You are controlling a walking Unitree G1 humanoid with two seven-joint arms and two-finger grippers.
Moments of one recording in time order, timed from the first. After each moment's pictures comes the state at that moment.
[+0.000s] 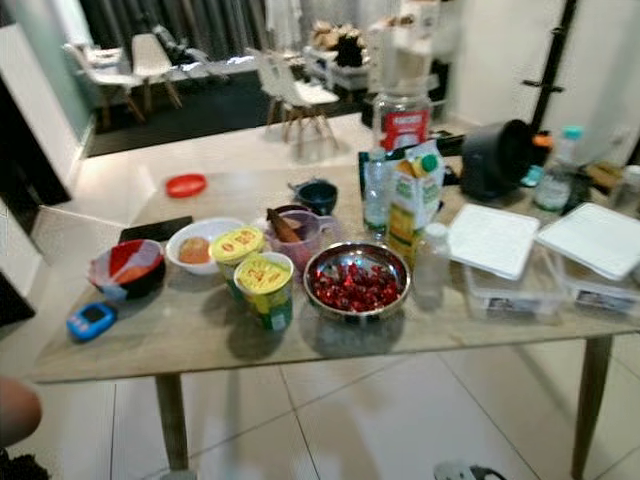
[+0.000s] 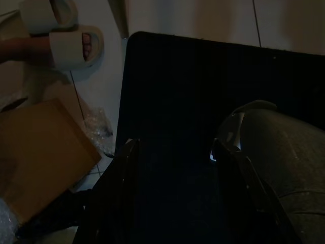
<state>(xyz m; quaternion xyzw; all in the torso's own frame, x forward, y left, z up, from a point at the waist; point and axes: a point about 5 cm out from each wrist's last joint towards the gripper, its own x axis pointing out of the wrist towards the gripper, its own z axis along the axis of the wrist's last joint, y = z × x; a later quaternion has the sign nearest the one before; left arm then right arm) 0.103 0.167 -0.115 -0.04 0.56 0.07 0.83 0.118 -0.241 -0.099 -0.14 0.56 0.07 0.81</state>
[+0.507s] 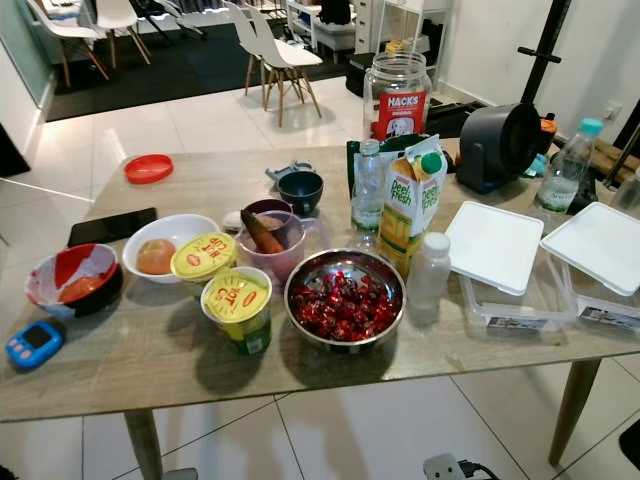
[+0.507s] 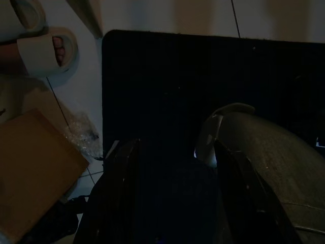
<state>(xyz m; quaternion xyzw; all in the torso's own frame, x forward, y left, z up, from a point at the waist) 0.102 0.166 -0.116 -0.04 0.56 0.07 0.82 0.126 -0.215 -0.103 -0.14 0.55 0.07 0.82</state>
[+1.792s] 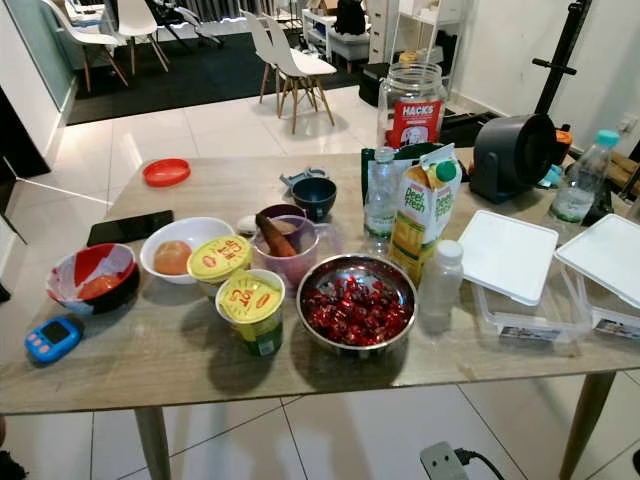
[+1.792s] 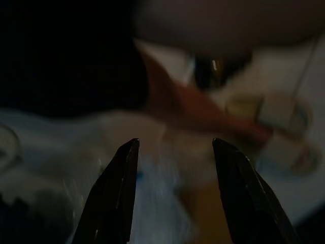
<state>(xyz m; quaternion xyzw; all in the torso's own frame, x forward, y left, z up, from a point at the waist) 0.122 0.423 0.011 0.12 0.33 0.52 0.78 0.142 -0.227 -0.095 -0.14 0.55 0.08 0.82</state>
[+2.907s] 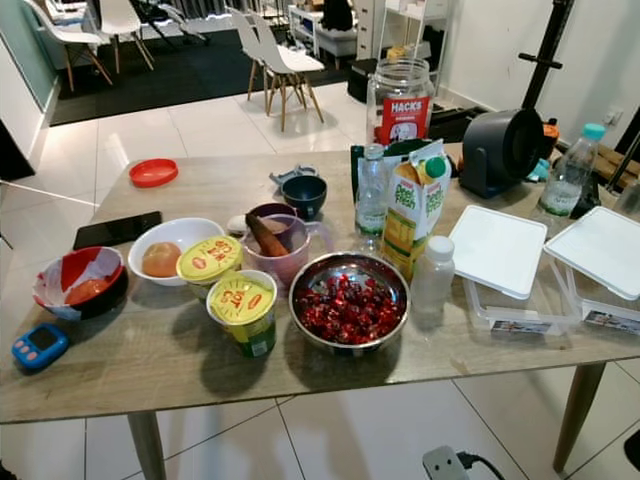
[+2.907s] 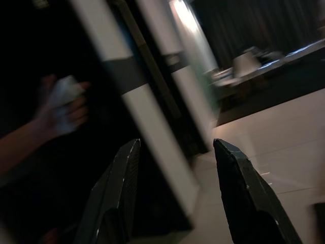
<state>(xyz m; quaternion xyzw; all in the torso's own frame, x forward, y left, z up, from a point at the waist) 0.300 0.387 0.224 0.27 -0.14 0.29 0.91 0.136 -0.227 -0.097 -0.14 0.55 0.08 0.82</state>
